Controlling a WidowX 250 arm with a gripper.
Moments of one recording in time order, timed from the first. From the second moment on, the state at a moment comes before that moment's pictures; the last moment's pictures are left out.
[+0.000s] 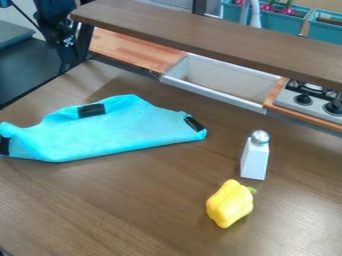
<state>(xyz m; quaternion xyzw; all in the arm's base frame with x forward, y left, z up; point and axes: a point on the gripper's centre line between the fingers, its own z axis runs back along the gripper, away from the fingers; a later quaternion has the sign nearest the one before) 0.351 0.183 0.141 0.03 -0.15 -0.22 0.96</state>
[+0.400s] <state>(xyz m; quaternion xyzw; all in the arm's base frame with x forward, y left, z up) 0.358 0.191 0.111 0.04 -0.15 -0.19 0.97</state>
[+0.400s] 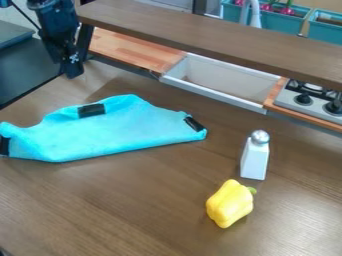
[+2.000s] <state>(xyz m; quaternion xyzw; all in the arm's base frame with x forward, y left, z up) 0.412 0.151 0.022 0.14 -0.22 -0.24 0.93</state>
